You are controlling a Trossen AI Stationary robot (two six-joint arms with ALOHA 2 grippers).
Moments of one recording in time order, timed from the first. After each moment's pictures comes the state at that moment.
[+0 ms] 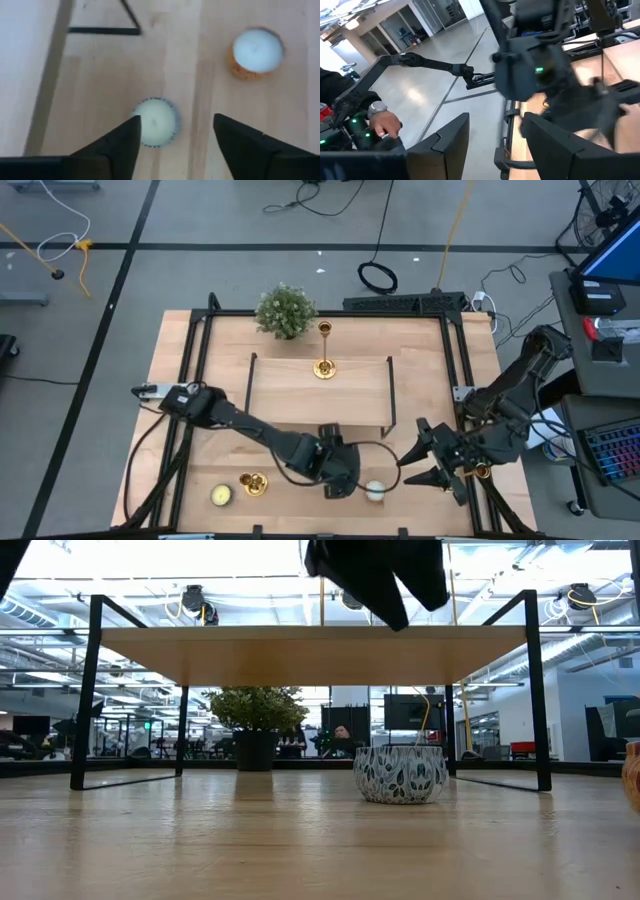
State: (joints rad) left arm -0.41 2.27 2.14 -1.00 -0.36 -0.43; right arm 0.87 1.08 1.05 -0.17 0.48 0.63
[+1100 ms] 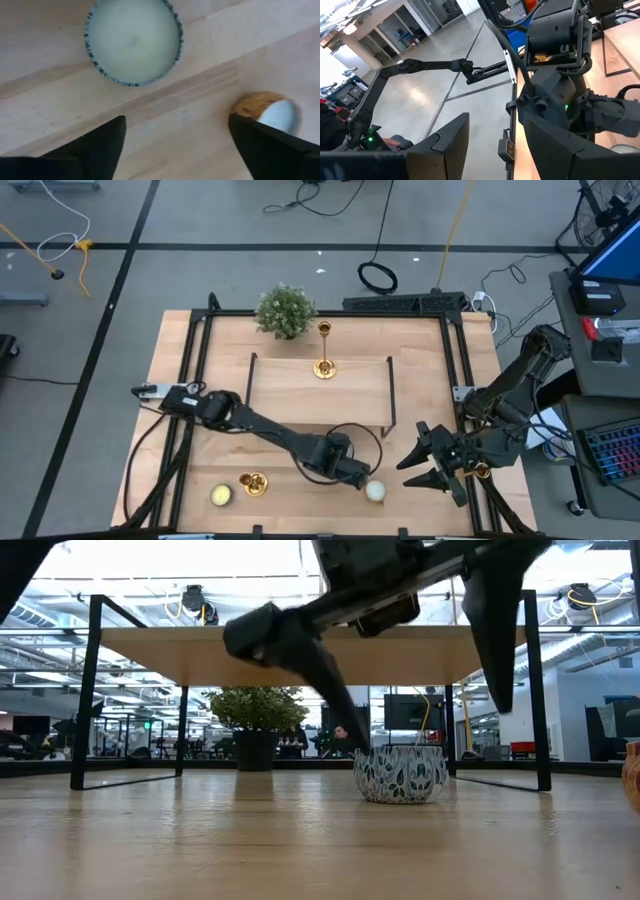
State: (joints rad) left arm -0.38 2.40 2.14 -0.96 -0.11 -1.61; right arm 0.88 1.09 1.01 -0.17 0.48 0.71
